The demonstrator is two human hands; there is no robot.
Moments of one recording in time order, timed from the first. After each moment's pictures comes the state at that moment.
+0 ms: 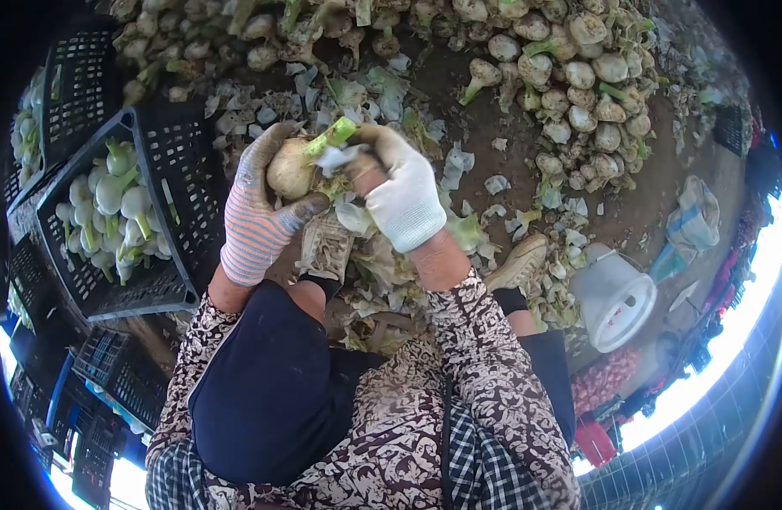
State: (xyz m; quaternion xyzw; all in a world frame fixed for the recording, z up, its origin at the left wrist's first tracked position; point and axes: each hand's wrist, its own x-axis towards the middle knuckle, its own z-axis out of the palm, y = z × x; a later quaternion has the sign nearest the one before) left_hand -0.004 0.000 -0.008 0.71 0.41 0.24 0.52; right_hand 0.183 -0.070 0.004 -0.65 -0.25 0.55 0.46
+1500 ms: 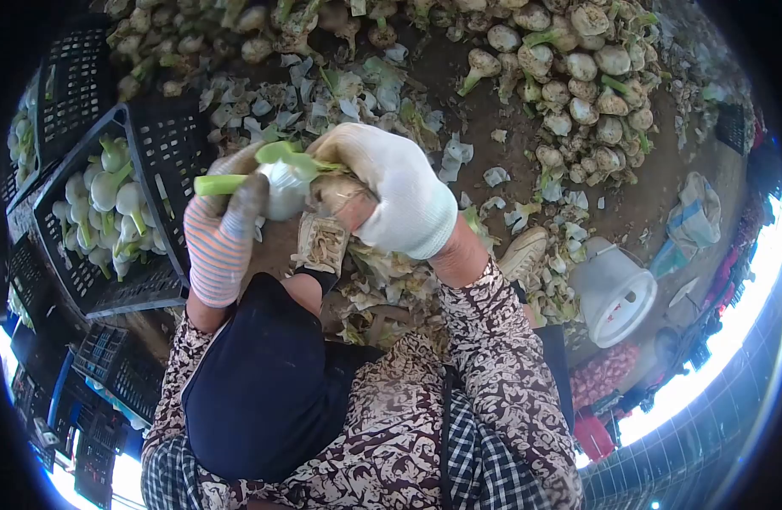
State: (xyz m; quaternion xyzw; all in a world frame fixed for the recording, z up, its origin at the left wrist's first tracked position) left_hand -0.010 -0.004 0.044 0.48 0.50 0.24 0.68; right_hand 0.204 -0.055 0.036 -0.53 -0.57 0.43 0.46
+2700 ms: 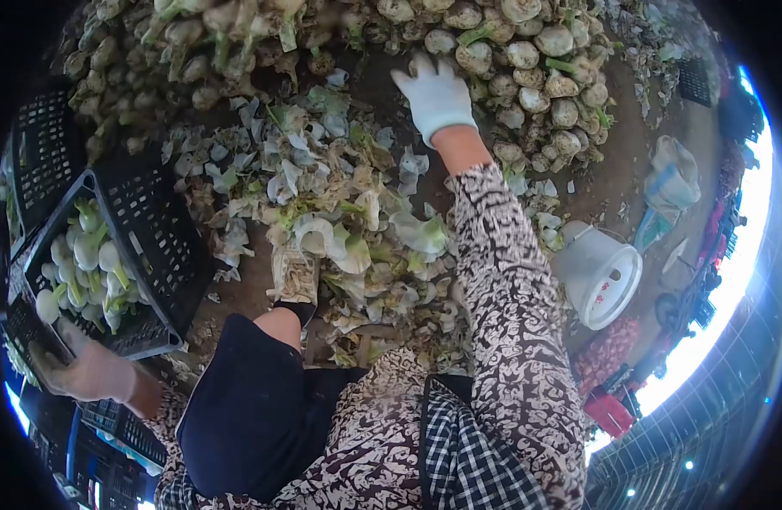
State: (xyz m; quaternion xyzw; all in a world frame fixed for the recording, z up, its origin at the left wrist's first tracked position) left_hand -0.125 0.041 0.103 0.69 0.63 0.30 -0.17; right_hand 0.354 -0.042 -0.100 -0.75 -0.65 0.00 -0.11
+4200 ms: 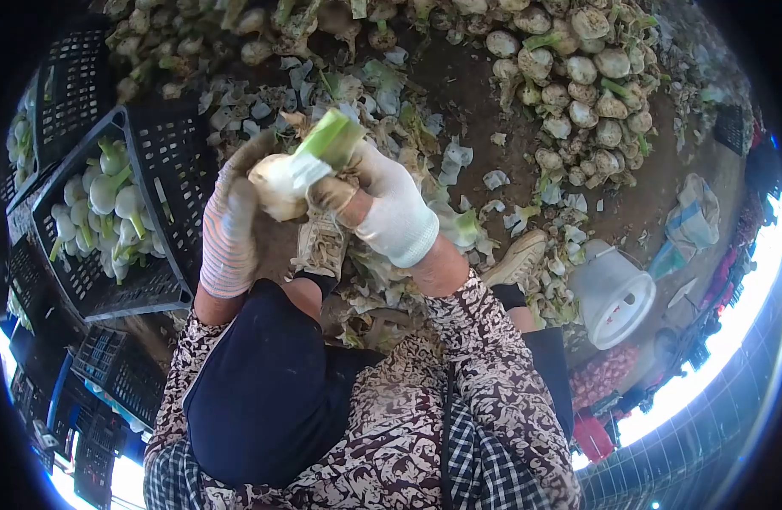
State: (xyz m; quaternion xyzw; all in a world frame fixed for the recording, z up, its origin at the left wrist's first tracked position) left_hand -0.003 -0.009 0.028 0.35 0.45 0.29 0.77; right_hand 0.177 -0.078 0.008 -0.45 -0.16 0.69 0.54
